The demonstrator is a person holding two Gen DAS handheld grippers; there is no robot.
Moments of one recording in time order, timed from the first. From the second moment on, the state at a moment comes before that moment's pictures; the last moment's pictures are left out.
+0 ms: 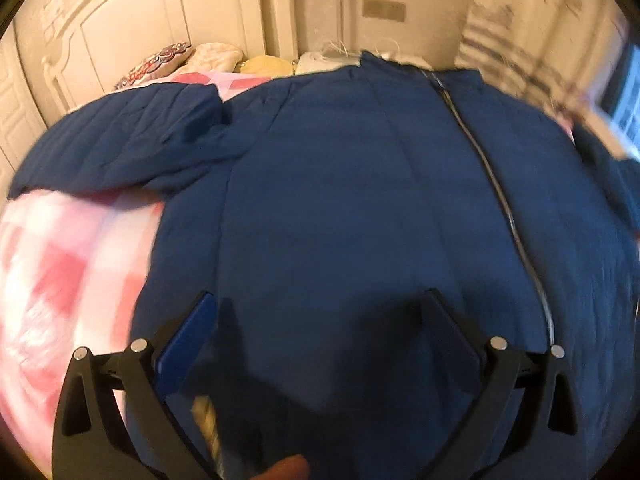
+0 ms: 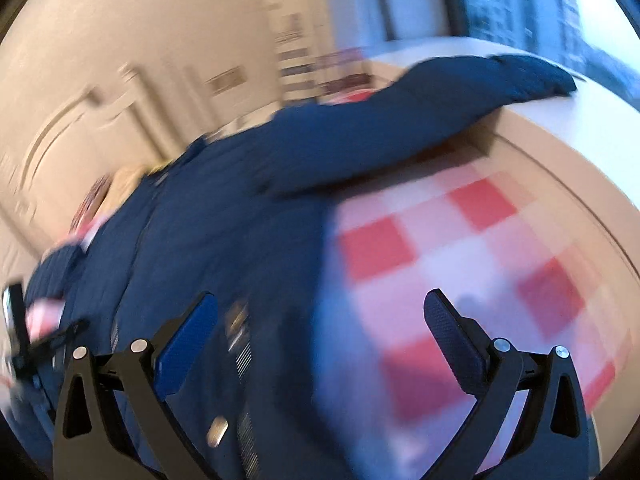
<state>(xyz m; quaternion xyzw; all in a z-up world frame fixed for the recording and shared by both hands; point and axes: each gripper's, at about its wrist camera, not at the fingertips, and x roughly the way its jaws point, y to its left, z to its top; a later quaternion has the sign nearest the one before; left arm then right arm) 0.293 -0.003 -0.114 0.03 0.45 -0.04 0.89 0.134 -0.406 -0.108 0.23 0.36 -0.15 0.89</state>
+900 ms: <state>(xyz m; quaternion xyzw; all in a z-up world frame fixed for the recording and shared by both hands) 0.329 -0.014 -0.128 0.03 0.46 -0.04 0.89 0.275 -0.357 -0.053 0.08 0.24 -0.07 0.96</state>
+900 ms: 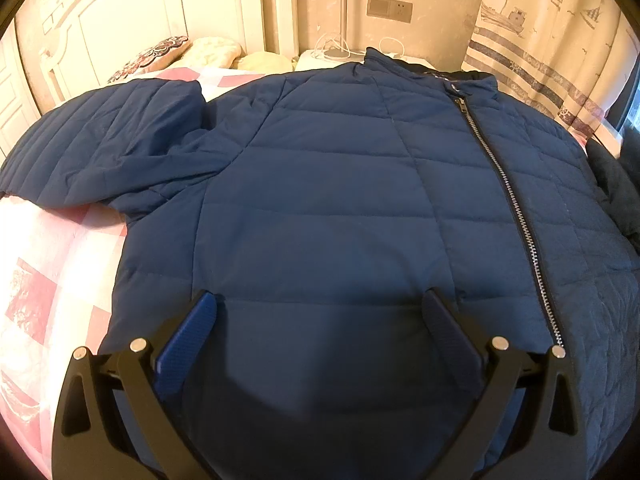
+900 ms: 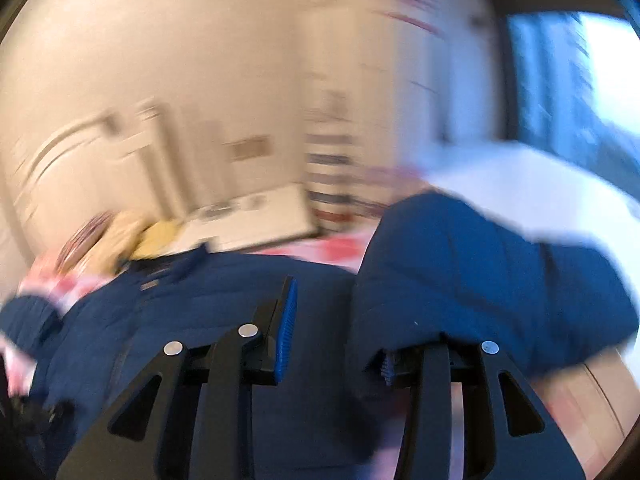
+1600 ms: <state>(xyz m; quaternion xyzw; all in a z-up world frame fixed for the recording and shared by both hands) 0.328 -0.013 -0.128 0.02 0.46 -0.04 0.89 0.214 -0.450 -0.119 0.42 0.33 -0.02 0.85</state>
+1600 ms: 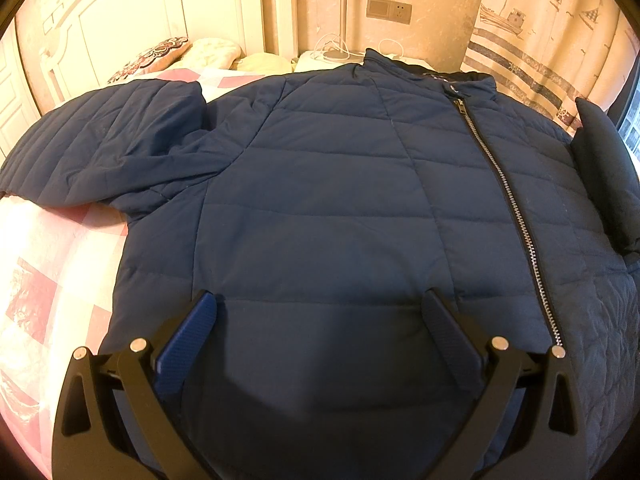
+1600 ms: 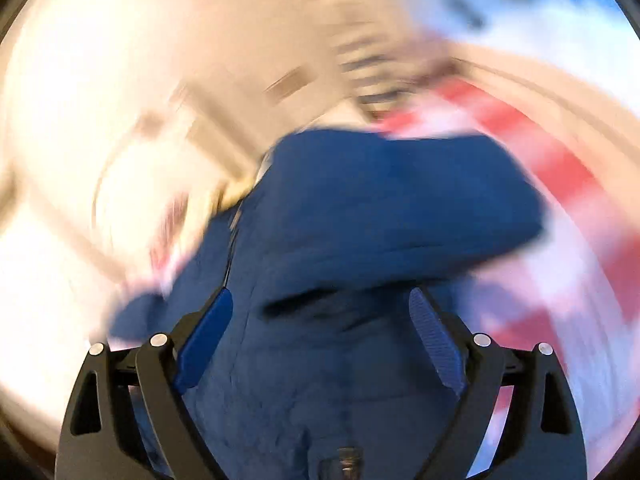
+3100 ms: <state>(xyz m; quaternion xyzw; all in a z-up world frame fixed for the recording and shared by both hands) 0.316 0.074 -0.108 -0.20 0.40 -0.05 0.90 0.247 -0.313 -0.079 -0.02 0.33 -0.02 0.94</state>
